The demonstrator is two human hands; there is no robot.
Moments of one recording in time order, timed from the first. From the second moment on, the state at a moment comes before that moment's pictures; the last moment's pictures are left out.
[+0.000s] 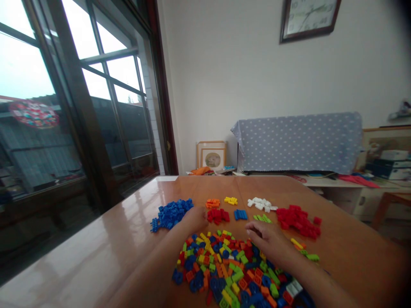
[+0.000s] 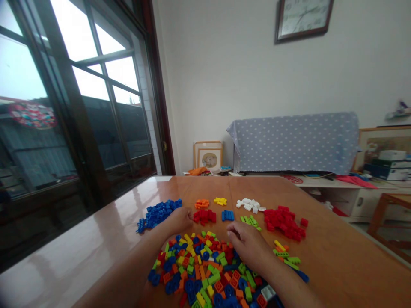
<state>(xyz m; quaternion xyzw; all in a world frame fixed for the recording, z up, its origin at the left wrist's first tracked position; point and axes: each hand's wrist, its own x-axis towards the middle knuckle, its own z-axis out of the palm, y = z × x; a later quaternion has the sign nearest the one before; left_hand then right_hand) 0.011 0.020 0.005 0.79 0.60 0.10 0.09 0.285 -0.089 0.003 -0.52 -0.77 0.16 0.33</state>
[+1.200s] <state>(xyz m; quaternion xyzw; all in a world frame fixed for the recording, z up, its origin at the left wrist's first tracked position) -0.041 -0.010 0.001 0.82 0.55 0.13 0.11 0.291 -0.087 -0.002 -0.53 -0.78 0.15 0.30</state>
